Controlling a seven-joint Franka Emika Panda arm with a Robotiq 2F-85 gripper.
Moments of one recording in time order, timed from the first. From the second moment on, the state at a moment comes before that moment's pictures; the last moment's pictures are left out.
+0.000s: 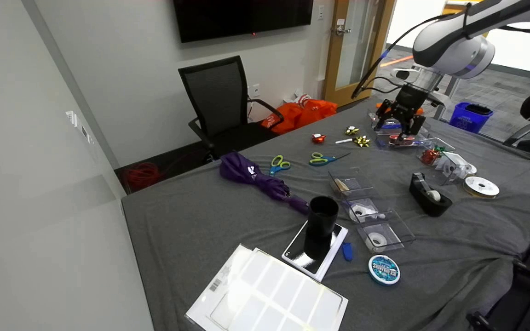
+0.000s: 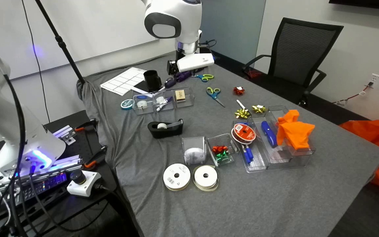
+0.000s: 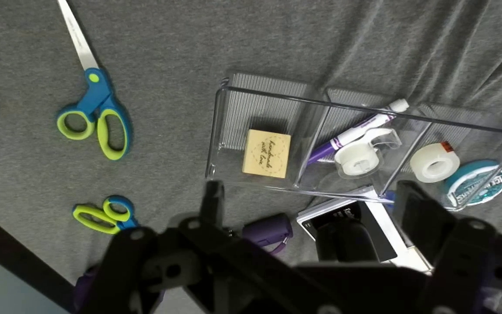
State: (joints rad) arm -0.25 0.40 -0.02 -1.84 0.46 2.18 -1.91
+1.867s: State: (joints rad) arm -0.28 0.77 0.15 -1.67 0.47 2.28 -1.86
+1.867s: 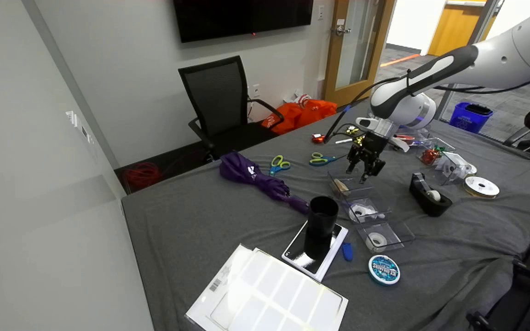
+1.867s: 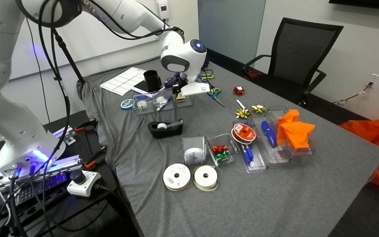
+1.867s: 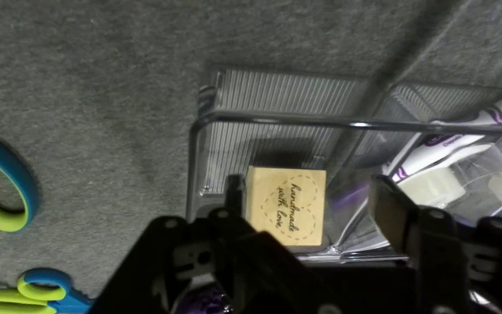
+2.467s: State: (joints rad) arm -0.29 0.81 0.18 -1.67 0.48 2.35 -1.86
